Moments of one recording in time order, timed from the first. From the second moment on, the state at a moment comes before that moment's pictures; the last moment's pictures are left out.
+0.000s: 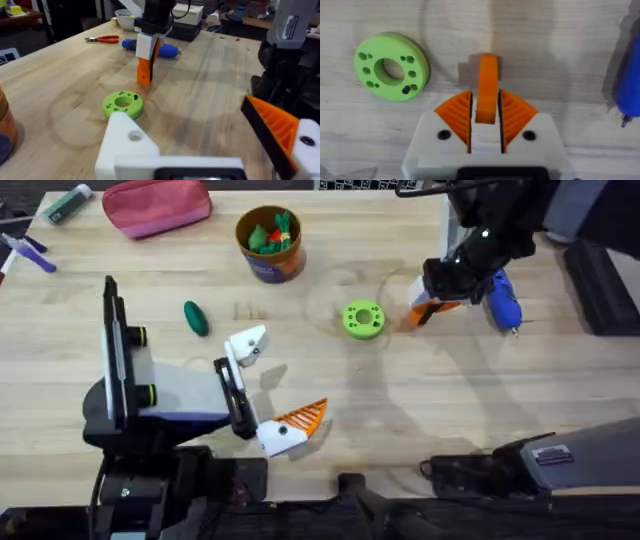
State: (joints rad) left arm 0.02 0.01 0.01 -0.14 1.21 0.05; right arm 0.23 1.64 1.23 -1.02 0.00 0.20
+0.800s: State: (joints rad) left arm 0.02 0.01 0.01 -0.14 1.21 0.05; right arm 0.23 1.64 1.29 -1.13 0.03 0.22
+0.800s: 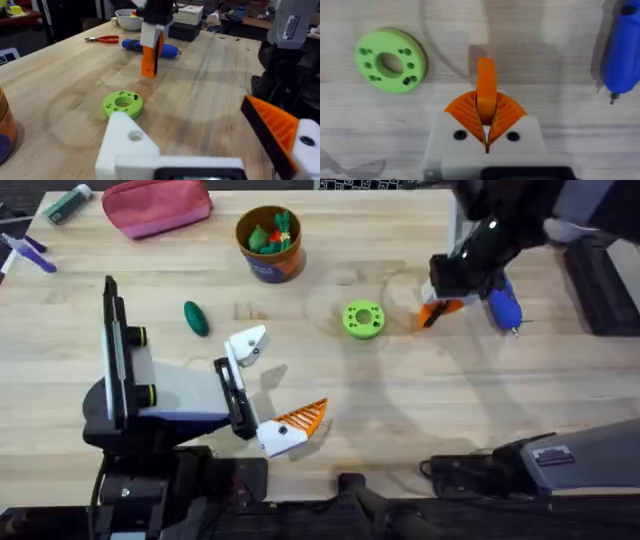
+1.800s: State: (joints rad) left arm 0.02 0.01 0.01 -0.14 1.21 0.05; right arm 0.38 0.88 0.83 -0.59 -0.34 0.50
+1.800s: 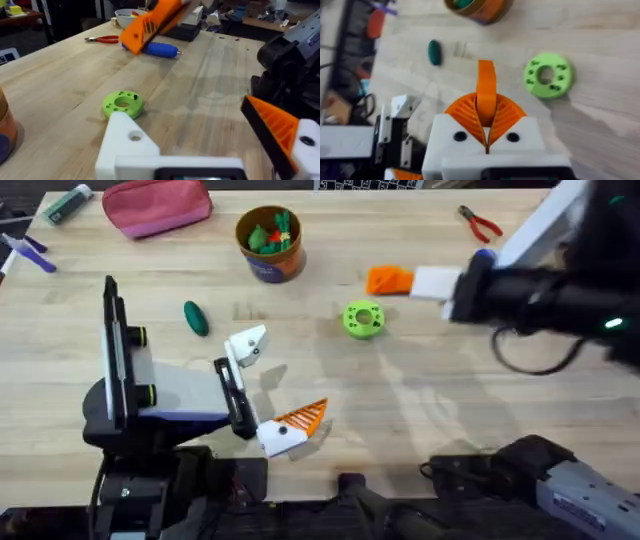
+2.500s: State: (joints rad) left arm 0.02 0.01 0.01 -0.14 1.21 0.05; right arm 0.38 1.28 0.59 0.21 -1.19 0.63
